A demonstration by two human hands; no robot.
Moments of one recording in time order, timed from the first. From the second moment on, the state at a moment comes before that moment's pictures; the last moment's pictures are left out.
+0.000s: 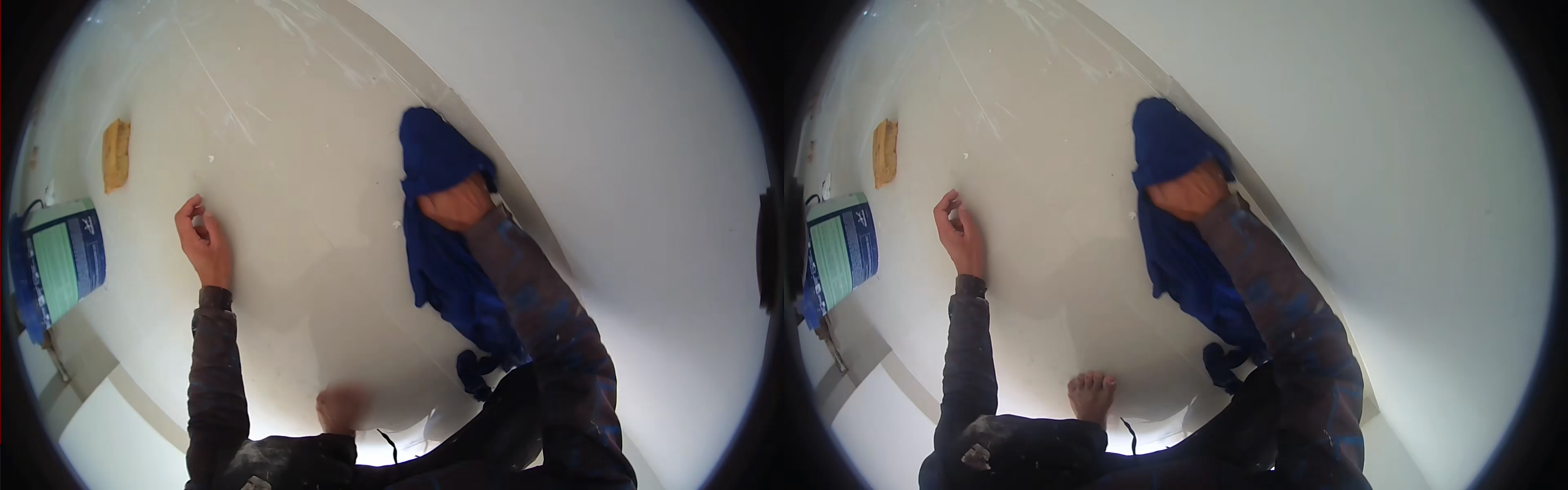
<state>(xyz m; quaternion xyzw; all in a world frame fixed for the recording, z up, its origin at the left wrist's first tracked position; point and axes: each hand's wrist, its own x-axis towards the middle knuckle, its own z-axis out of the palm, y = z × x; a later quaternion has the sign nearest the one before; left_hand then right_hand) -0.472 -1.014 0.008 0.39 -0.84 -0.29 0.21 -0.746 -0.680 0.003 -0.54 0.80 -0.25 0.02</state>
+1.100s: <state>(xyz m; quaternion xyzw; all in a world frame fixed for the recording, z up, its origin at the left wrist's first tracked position) -0.474 -1.020 0.003 0.35 -0.85 -0.25 0.30 -0.491 -0.569 0.160 -0.33 0.91 -0.06 0.25</state>
